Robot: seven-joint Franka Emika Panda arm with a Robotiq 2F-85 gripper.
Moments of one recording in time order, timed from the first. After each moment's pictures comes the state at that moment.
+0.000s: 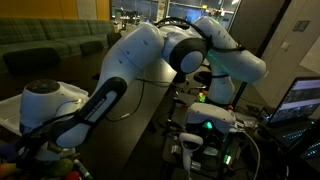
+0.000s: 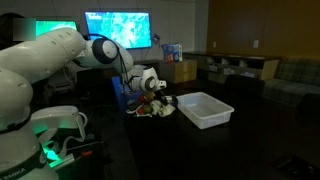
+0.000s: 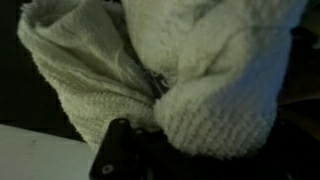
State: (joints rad) arm 0.76 1.13 -0.16 -1.27 0.04 2.76 0.35
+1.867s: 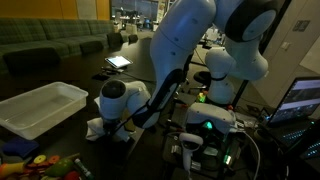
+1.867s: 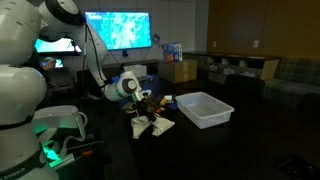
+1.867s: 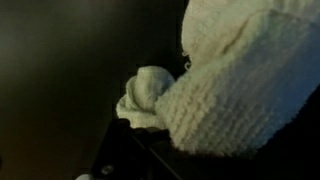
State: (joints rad) arm 1.25 0.73 -0.60 -2.24 -0.13 2.88 0.54
